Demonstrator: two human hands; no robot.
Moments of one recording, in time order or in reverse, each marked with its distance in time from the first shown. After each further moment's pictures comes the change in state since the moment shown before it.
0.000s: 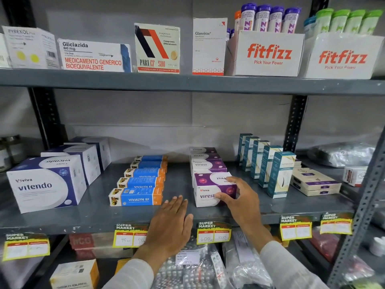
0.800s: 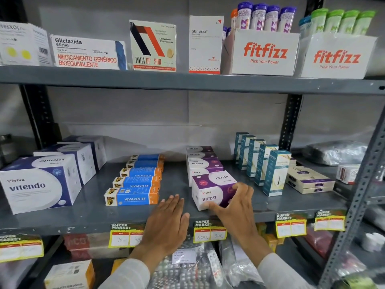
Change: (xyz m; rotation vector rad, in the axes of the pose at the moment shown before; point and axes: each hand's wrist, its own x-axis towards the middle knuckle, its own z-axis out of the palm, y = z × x) left_hand 0.000 -0.002 0.001 0.002 0.022 0.000; right_hand -0.030 -0.012 0.004 -0.112 -0.001 -0.015
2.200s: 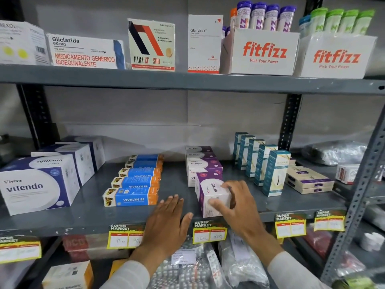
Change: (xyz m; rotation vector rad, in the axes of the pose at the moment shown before) left_hand 0.002 0.003 0.004 0.072 0.059 -0.009; right_hand 0.007 0.002 -0.022 -0.005 -0.075 -0.198
